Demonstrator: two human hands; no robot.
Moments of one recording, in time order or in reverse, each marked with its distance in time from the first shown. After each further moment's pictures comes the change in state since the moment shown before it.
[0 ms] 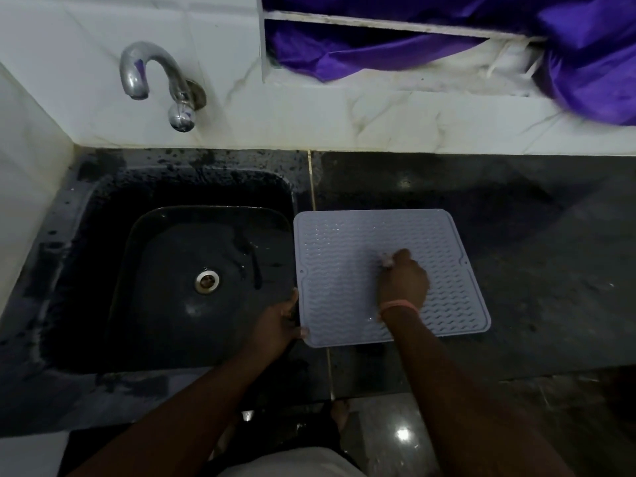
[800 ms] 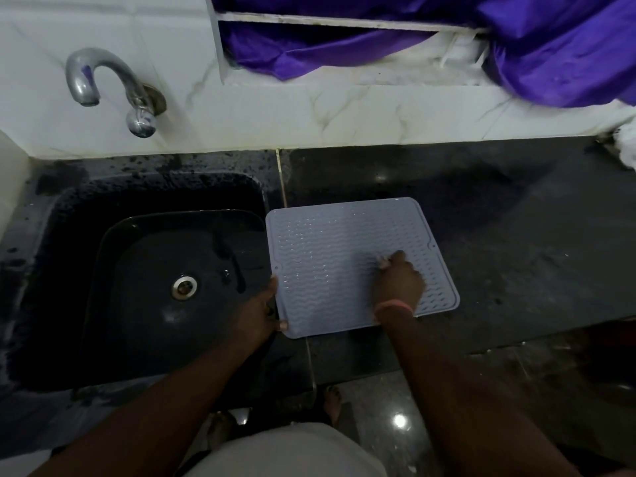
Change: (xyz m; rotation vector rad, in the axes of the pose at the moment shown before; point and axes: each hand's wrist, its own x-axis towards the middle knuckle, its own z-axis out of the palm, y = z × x) left_hand 0.013 -0.006 0.001 0.134 -0.024 -0.072; right_hand -0.004 0.050 -0.010 -0.056 0.044 0.045
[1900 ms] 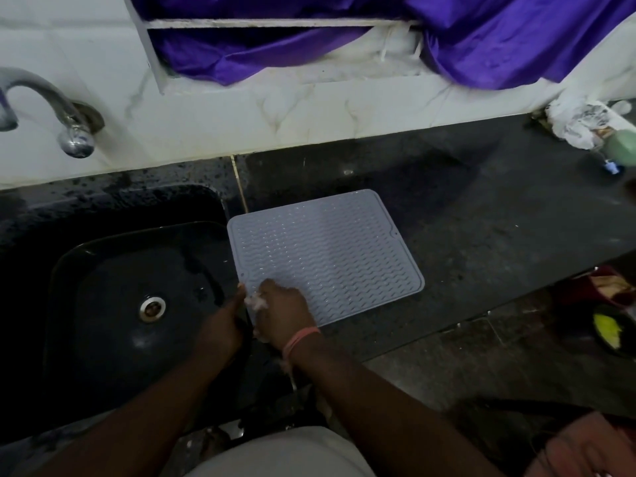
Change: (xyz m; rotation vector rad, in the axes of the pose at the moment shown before) left_hand 0.009 -0.005 0.002 0.243 0.107 0.068; right_hand -0.098 -0.088 0.016 0.325 -0.436 -0.405
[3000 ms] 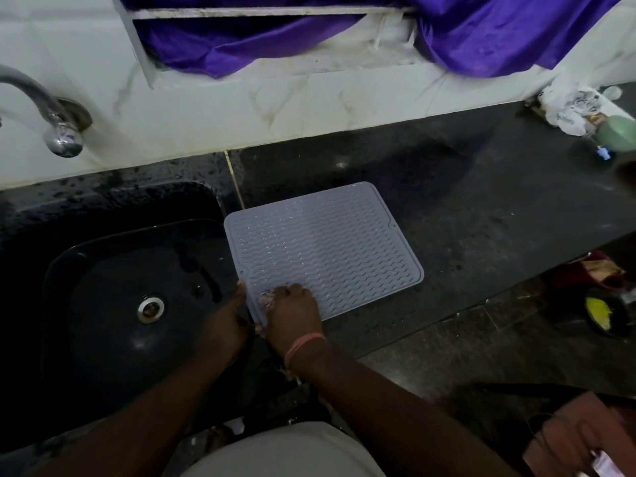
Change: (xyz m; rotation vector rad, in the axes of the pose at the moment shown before) left_hand 0.002 -0.002 -0.002 0.027 -0.048 0.007; right_hand -0.011 0.003 0.008 -0.435 -0.002 0.085
